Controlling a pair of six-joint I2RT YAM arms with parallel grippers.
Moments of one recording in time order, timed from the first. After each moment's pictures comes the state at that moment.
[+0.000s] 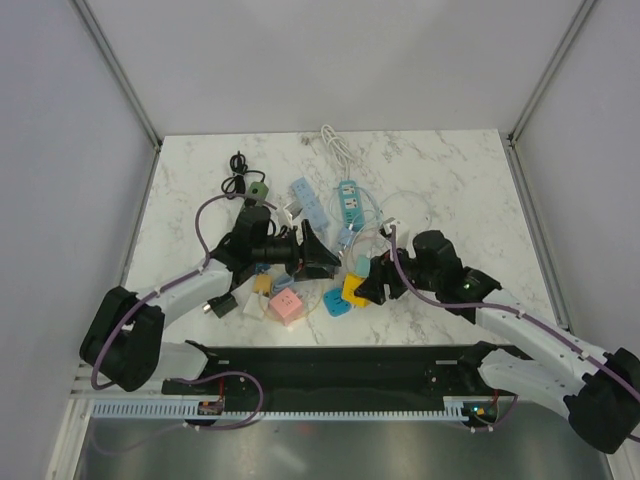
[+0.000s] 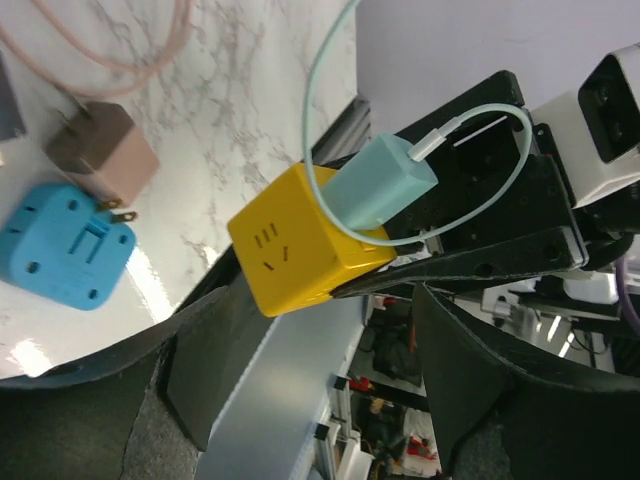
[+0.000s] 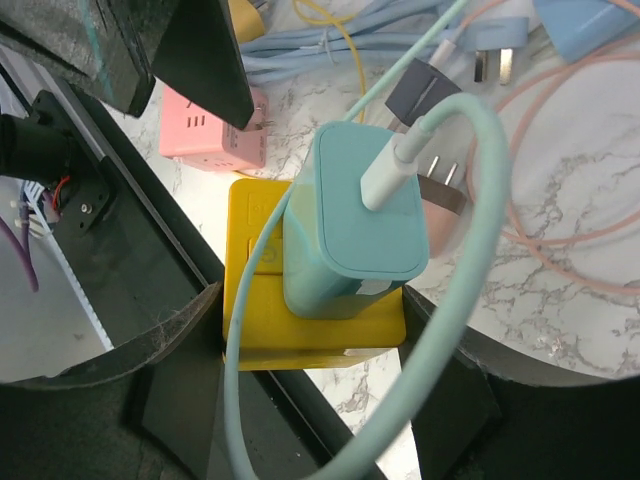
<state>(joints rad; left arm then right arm) -0.51 1.35 0.70 0.15 0.80 -1.01 0.62 0.97 0.62 -0.23 -0.40 0.31</state>
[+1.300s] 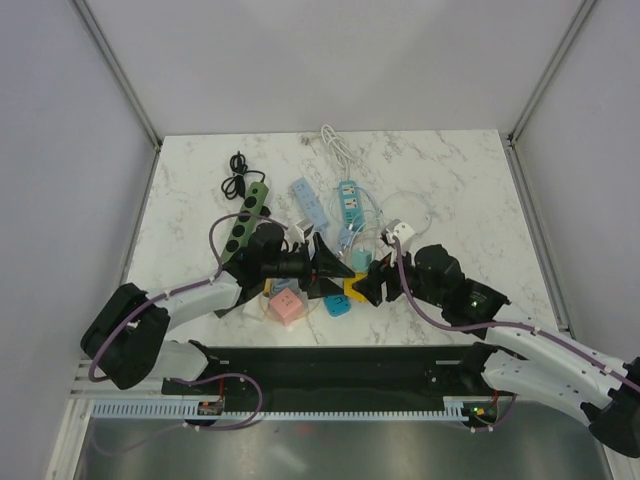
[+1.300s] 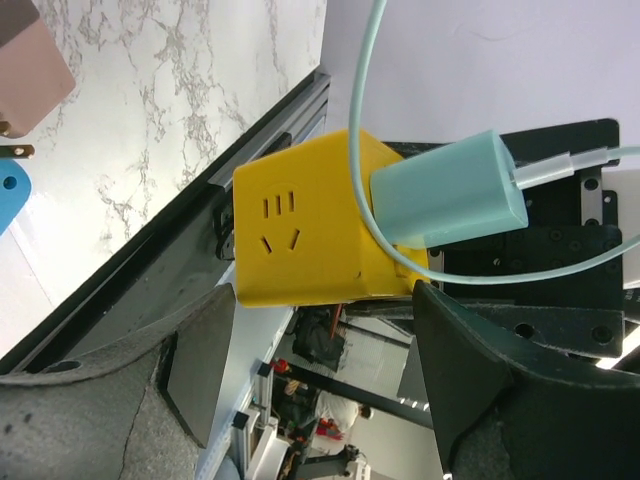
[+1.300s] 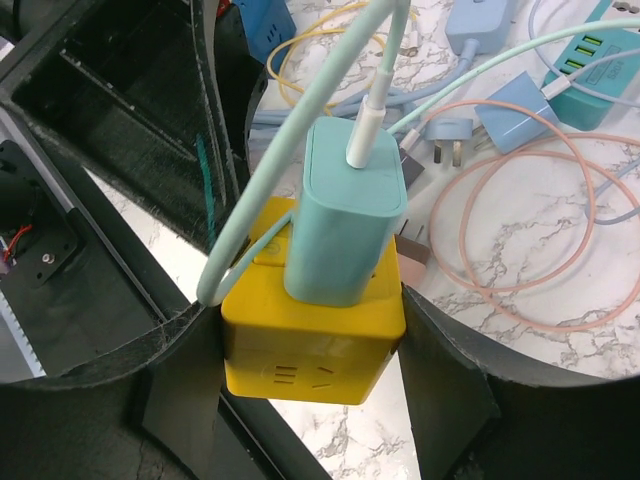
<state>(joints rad) -0.66 1.35 0.59 0.35 0.72 -1.33 0.83 0.85 0.61 -0.17 -0.08 0.27</state>
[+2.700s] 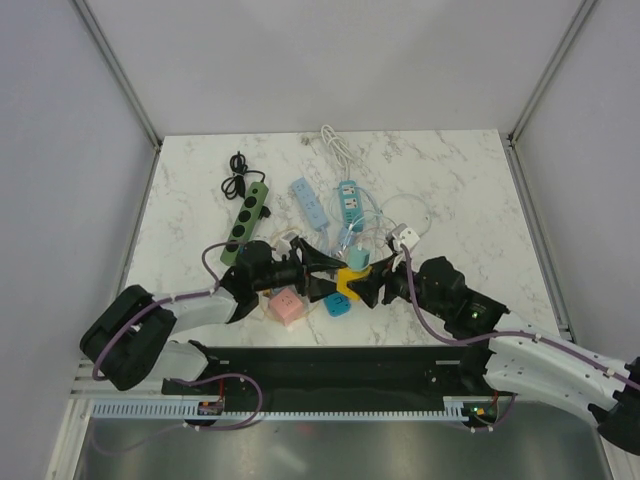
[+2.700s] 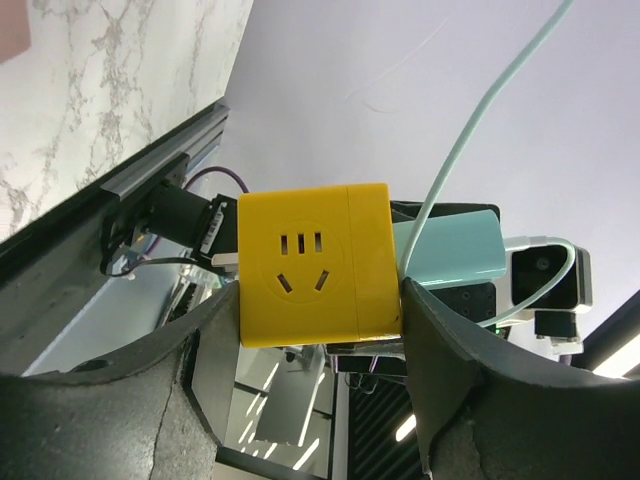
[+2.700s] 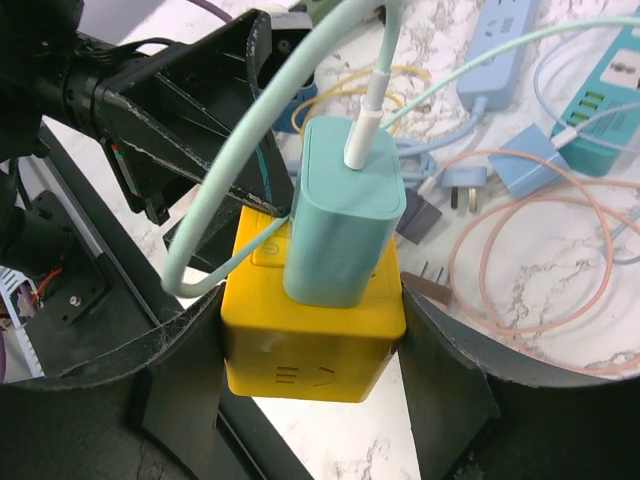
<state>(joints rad) -0.67 1.33 0.40 0.72 0.60 -1.81 0.91 0.78 0.51 0.03 0.01 0.32</state>
